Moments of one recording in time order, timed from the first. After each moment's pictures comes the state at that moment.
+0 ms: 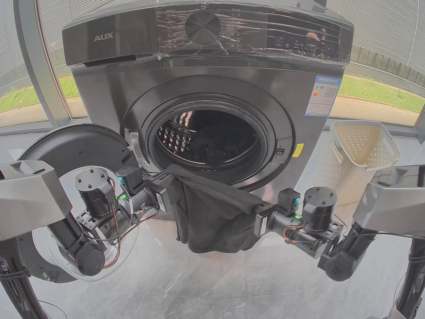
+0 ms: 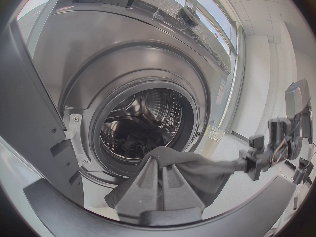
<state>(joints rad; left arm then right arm) -0.43 2.05 -0.54 -1.55 -0.12 -0.07 0.64 2.18 -0.61 -1.42 -0.08 0.13</state>
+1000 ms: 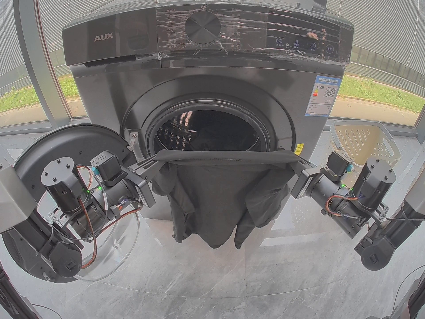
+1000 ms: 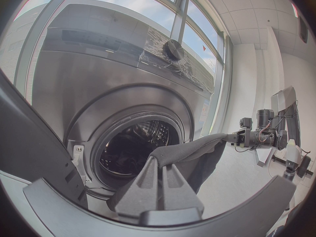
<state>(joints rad) -0.40 1.86 -0.46 -1.55 -0.24 -0.06 0.55 1.90 -0.50 -1.55 -0.09 0.20</state>
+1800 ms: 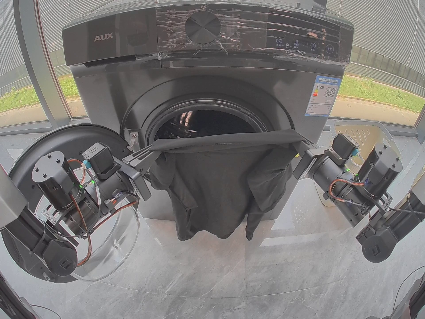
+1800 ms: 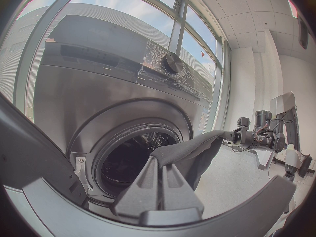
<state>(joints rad) -0.40 1.81 -0.47 -1.55 -0.24 -0.07 0.55 1.87 -0.58 -1.55 -0.09 0.20</state>
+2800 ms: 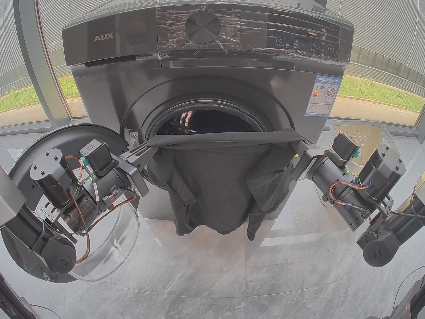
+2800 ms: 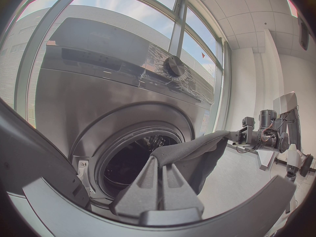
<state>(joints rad) -0.39 1.81 -0.48 -1.55 -0.24 -0.07 0.59 1.84 -0.57 -1.55 -0.14 0.20</state>
